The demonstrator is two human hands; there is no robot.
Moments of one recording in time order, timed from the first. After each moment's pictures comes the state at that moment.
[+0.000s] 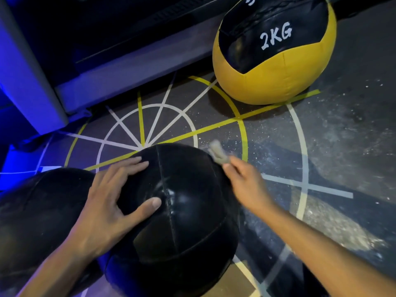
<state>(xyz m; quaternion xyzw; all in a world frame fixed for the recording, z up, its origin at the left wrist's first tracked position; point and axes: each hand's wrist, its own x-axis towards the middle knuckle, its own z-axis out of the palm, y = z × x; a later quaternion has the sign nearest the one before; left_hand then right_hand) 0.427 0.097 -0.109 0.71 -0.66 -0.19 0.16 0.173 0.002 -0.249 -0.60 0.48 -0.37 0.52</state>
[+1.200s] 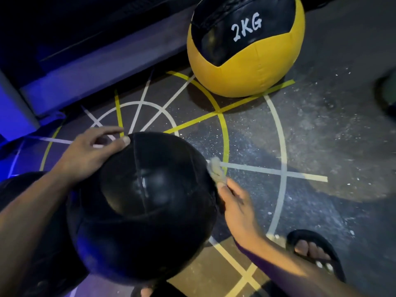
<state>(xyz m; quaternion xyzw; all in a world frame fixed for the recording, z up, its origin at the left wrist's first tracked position) 0.469 -0.016 -0.131 0.74 -0.59 -0.28 0.16 0.160 0.072 -0.241 -0.34 0.49 -0.43 0.68</state>
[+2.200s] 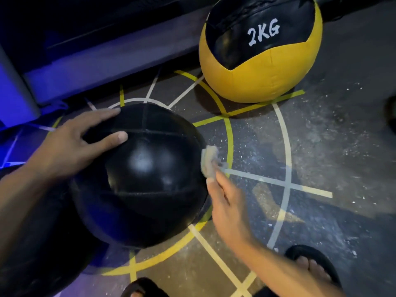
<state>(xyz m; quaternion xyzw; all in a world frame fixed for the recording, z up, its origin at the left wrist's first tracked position) 0.476 -0.010 -0.112 0.70 -0.66 -0.20 0.18 0.181 0.052 -0.246 -0.48 0.50 -0.42 0.59</state>
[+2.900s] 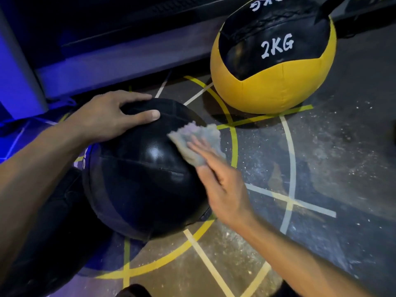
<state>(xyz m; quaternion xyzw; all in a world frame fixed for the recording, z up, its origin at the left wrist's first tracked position) 0.446 -0.078 -0.100 0.73 -0.64 -0.20 0.08 0.184 -0.007 -0.207 -0.65 0.36 -0.42 0.52</state>
